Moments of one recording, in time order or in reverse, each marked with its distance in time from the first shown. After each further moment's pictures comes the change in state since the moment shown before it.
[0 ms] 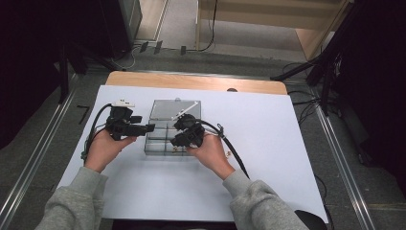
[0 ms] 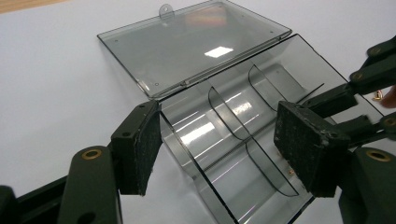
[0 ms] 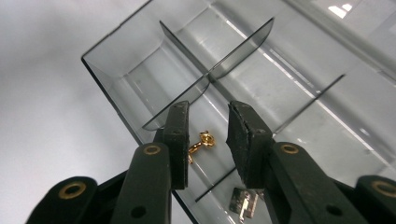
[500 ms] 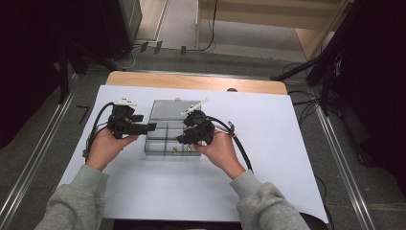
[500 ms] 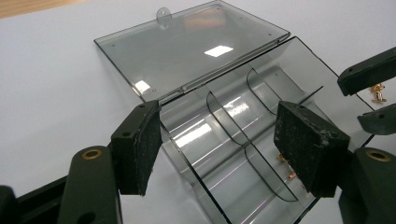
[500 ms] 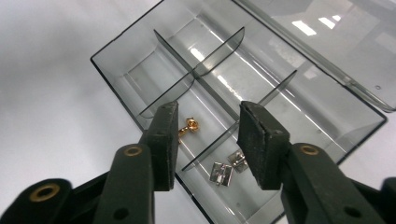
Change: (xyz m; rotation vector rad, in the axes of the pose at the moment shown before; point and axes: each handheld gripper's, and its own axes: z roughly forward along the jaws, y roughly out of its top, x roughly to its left) left arm -0.002 0.005 0.003 0.000 -0.004 0.007; right arm -0.008 -0.006 -0.035 -0.039 -0.017 0.003
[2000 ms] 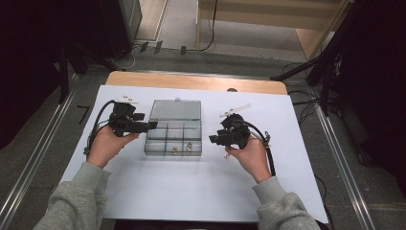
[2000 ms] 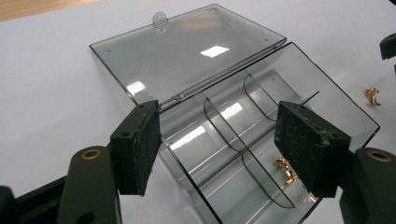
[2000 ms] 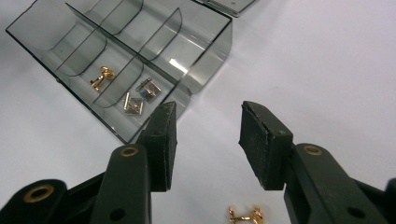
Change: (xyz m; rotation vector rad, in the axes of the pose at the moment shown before) left arm 0.001 0.005 0.002 -0.002 -0.018 -0.003; right arm -0.057 -0.064 -0.048 -0.055 -0.109 0.157
